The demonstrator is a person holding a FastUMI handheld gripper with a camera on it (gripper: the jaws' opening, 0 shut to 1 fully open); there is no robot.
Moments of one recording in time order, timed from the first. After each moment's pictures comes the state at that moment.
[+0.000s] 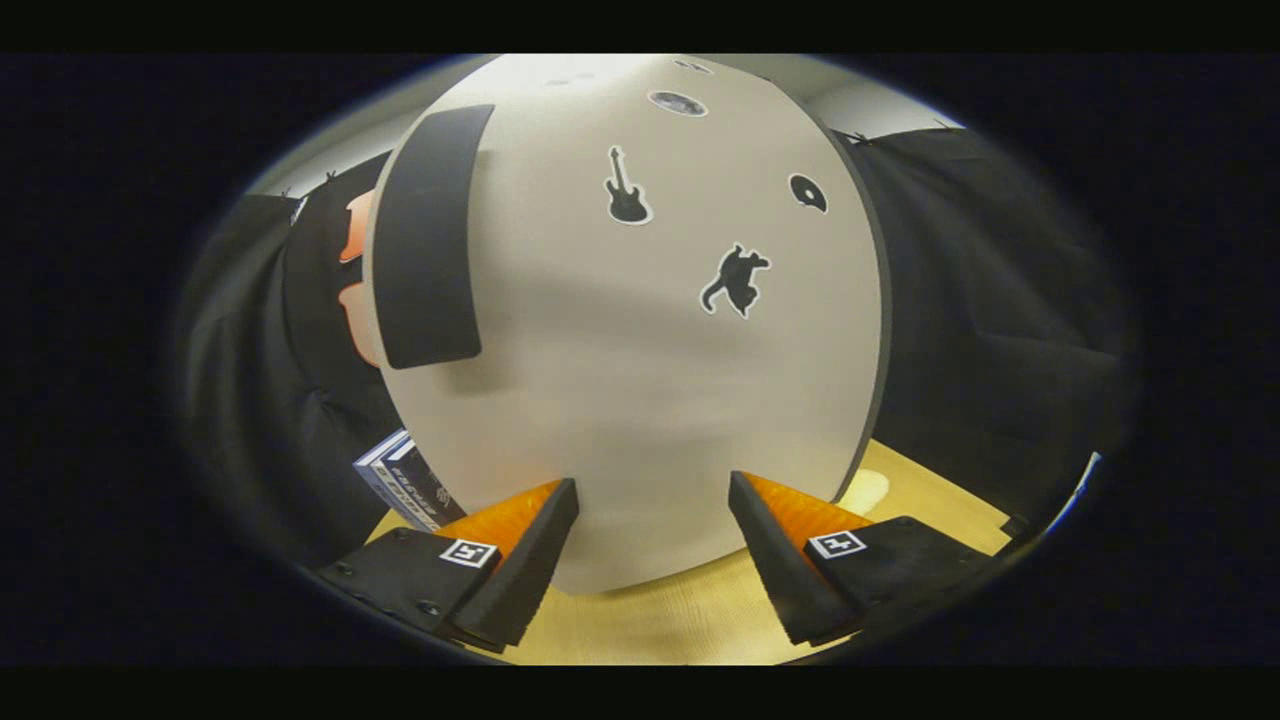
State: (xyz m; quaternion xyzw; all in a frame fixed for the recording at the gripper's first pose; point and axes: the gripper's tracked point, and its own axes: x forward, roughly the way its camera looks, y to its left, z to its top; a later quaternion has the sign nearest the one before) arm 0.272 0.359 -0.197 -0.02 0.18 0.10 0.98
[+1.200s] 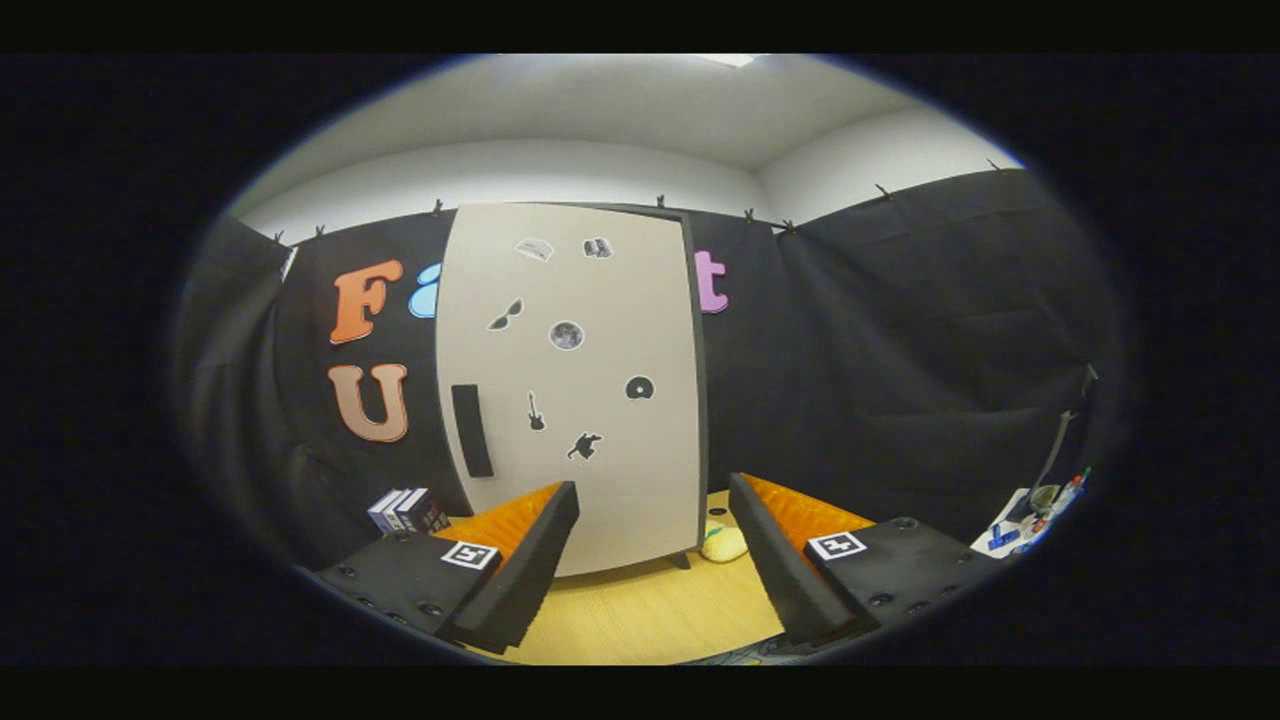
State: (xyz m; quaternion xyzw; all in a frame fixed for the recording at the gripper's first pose) arm 0.112 0.239 0.002 -0.02 0.04 0.03 1.00
